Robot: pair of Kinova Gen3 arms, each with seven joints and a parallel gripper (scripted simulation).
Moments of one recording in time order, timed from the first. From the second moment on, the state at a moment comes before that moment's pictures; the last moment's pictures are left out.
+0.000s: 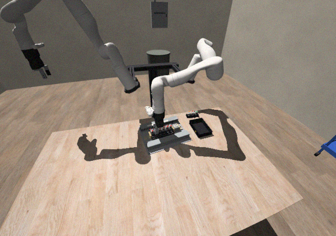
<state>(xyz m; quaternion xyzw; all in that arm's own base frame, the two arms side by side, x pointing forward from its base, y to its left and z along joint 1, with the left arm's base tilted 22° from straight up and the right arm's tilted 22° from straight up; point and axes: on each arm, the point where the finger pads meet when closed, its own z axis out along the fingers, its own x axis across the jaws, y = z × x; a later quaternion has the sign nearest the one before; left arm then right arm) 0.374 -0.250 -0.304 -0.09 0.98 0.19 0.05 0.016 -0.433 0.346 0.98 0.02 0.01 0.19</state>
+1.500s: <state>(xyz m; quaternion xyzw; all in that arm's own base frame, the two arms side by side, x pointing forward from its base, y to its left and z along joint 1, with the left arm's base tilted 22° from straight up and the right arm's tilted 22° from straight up) 0.373 -0.250 -0.304 -0.09 0.98 0.19 0.05 0.016 -0.433 0.346 0.98 0.02 0.01 0.19</state>
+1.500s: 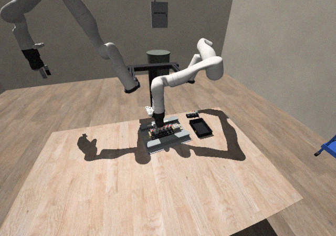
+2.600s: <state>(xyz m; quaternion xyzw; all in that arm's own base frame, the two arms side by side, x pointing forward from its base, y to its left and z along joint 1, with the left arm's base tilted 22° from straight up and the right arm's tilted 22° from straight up) 0.374 -0.250 -0.304 -0.09 0.98 0.19 0.03 0.016 -0.433 0.346 0.98 0.02 0.01 0.19</state>
